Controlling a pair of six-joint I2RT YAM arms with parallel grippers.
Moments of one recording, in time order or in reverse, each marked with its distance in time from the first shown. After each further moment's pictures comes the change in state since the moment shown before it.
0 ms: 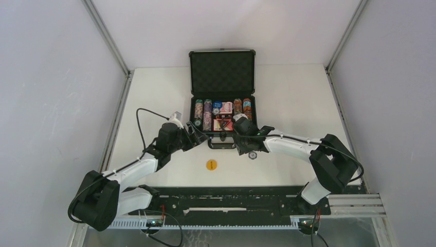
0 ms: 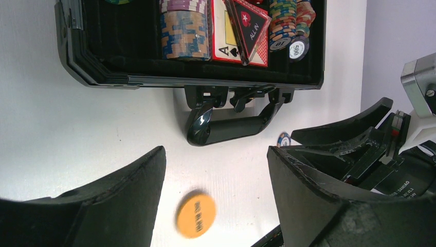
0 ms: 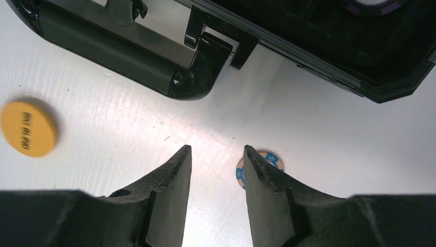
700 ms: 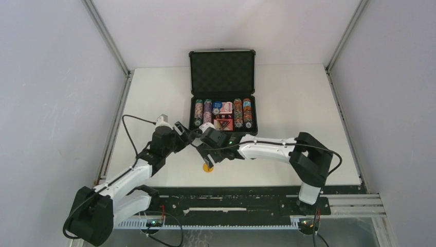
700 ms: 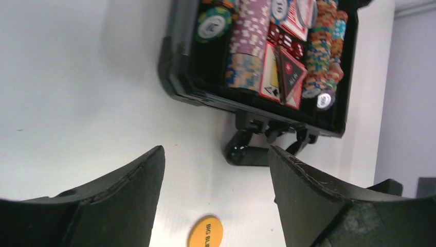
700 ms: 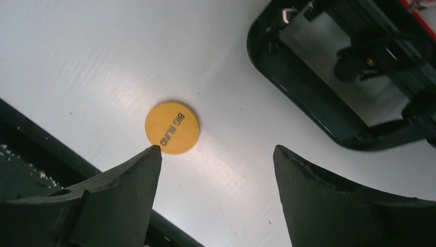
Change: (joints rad) left arm 0.033 -0.135 -0.031 -0.108 -0.186 -0.045; right arm 0.265 0.161 0.238 -0.020 -0.001 0.016
